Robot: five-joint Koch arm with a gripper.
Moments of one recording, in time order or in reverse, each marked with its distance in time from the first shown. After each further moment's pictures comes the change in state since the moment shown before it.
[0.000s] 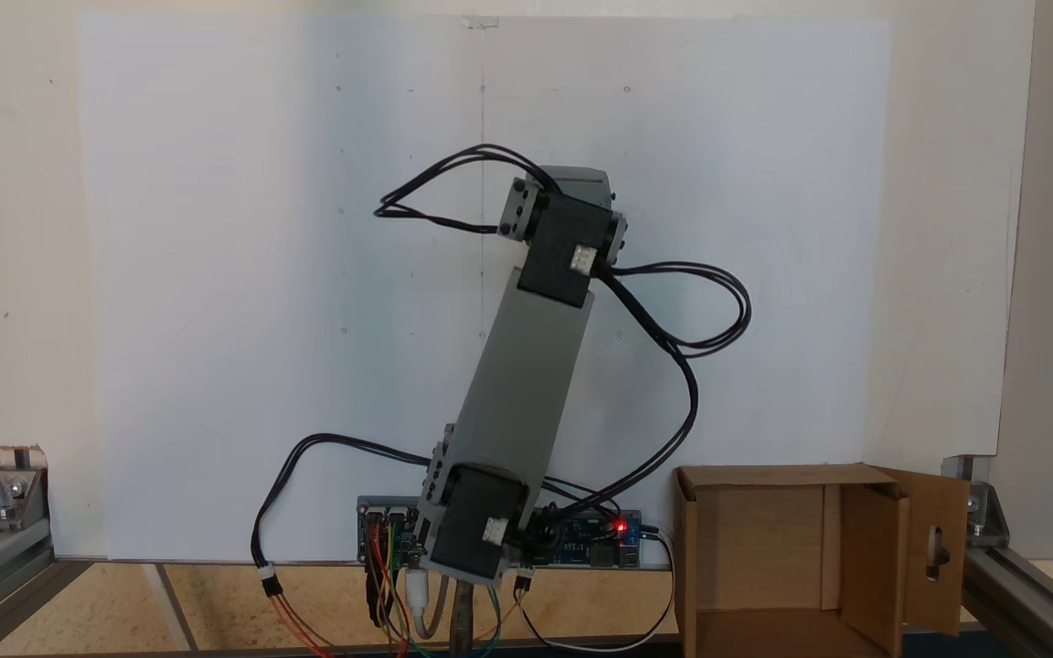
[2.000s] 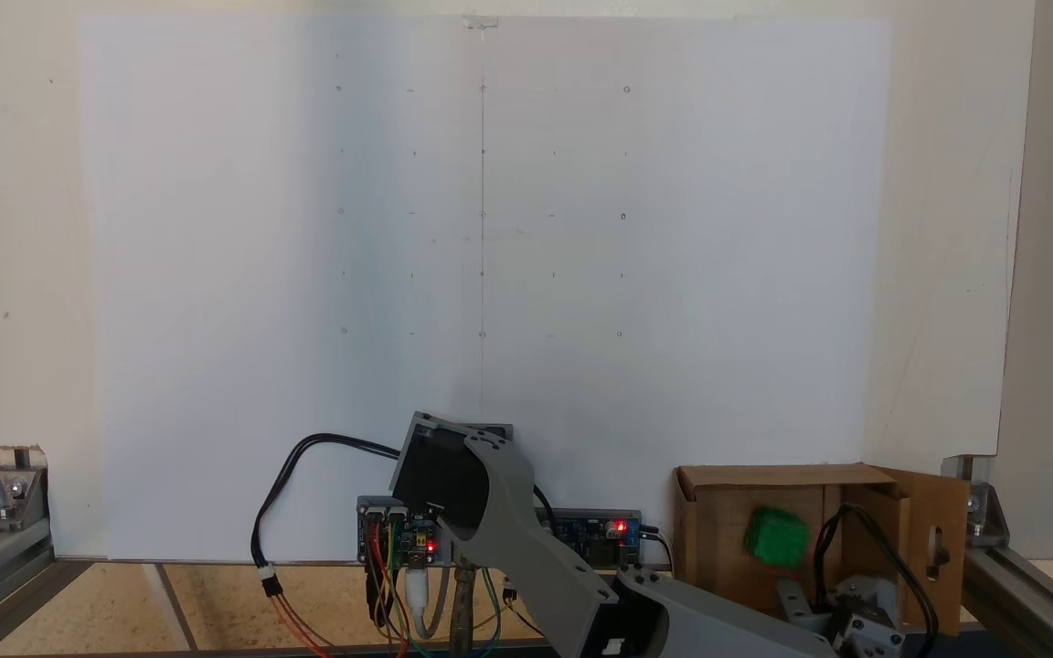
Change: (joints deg) arm 91.1 -18.9 -23.4 -11.7 -13.2
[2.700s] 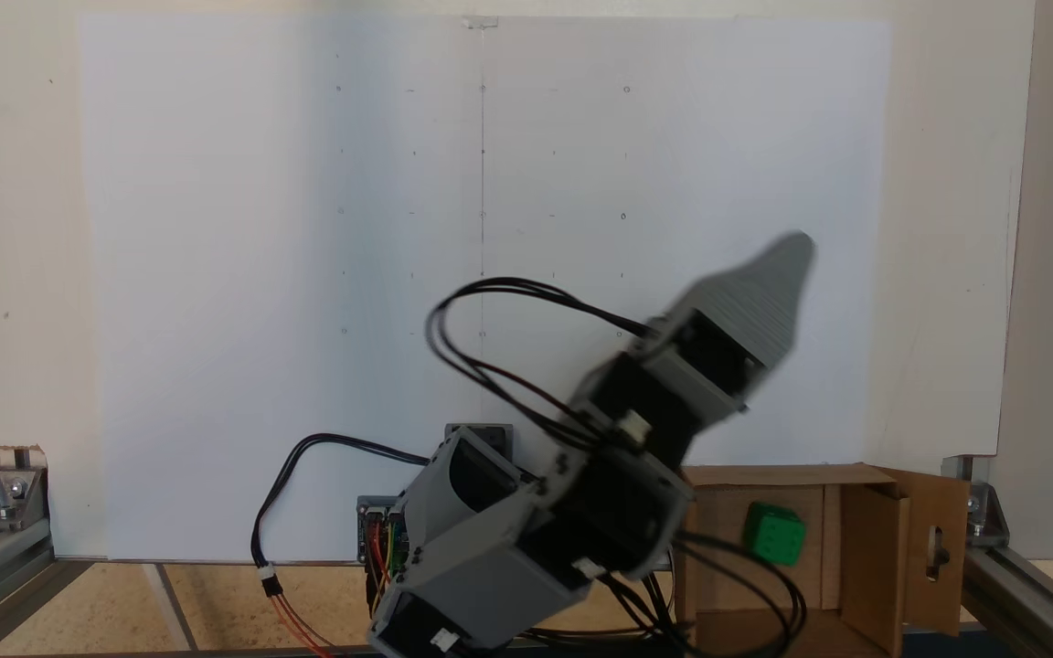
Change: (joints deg) arm -71.0 37.9 3.2 4.1 26.5
